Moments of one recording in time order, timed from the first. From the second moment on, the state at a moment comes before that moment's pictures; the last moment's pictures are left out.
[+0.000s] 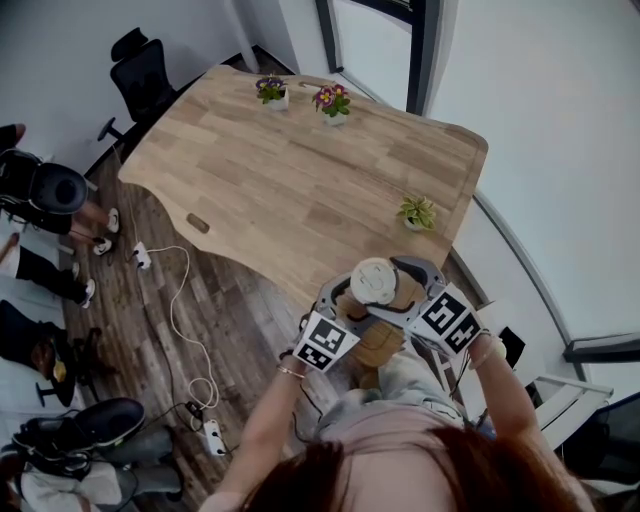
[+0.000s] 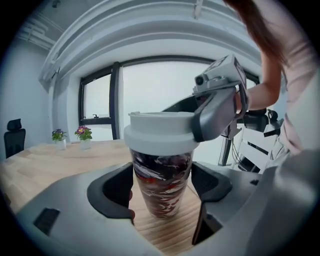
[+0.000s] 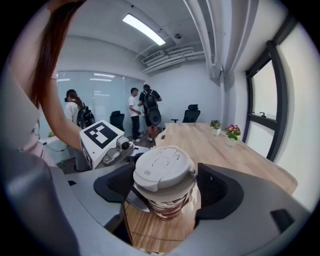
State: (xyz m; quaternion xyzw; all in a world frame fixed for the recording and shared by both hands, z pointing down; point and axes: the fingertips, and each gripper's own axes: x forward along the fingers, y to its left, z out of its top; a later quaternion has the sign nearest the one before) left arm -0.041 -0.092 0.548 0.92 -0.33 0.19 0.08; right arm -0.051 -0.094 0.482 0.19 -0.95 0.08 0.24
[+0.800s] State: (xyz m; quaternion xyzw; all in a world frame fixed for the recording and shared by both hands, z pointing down) left arm -0.039 -0.092 0.547 0.92 -0.34 0.19 0.07; right arm -0.046 -0.090 0.479 0.24 -0.94 0.10 0.21
